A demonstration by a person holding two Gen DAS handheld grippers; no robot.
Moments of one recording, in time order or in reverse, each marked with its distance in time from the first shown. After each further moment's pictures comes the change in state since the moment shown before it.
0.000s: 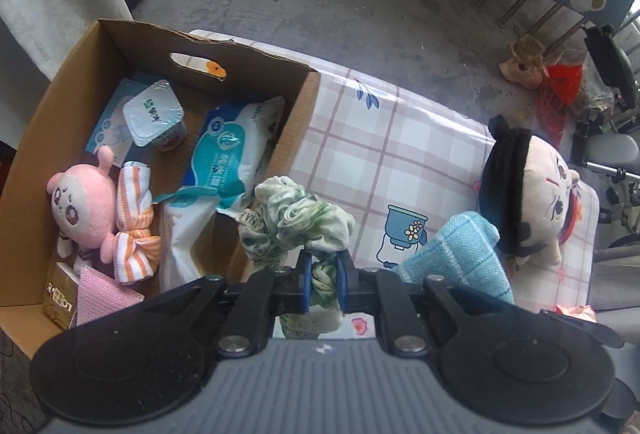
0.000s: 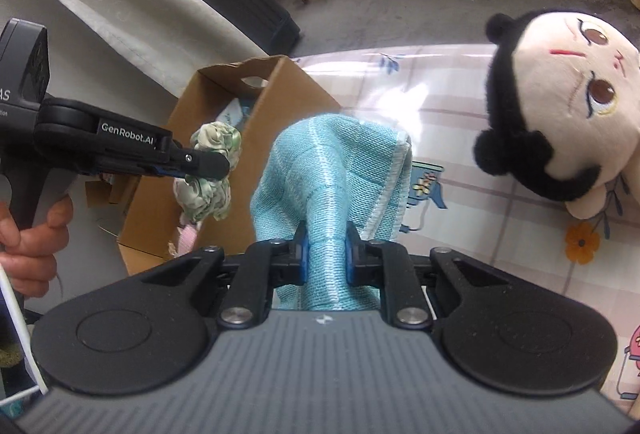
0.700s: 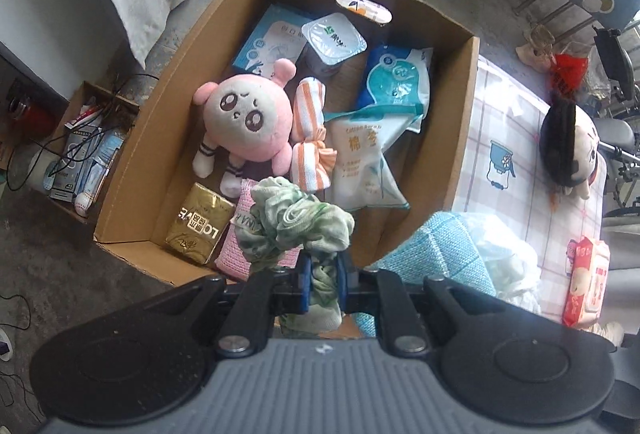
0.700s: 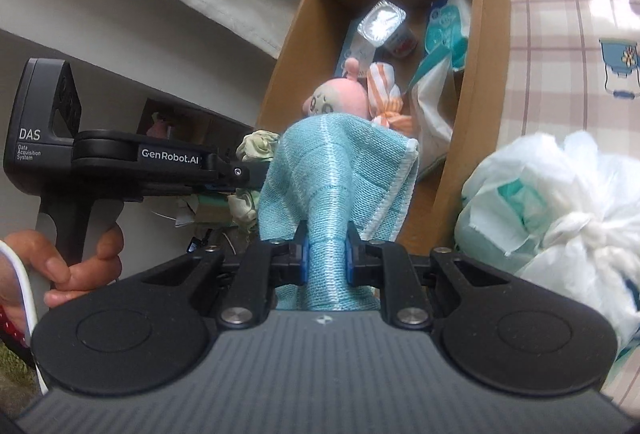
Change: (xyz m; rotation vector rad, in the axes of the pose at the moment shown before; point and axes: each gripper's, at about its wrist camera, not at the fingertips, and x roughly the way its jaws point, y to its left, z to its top) left arm -0.057 0.219 -0.085 -0.048 0.079 -0.073; right arm 0.083 0.230 -0.068 0.152 0.122 0.064
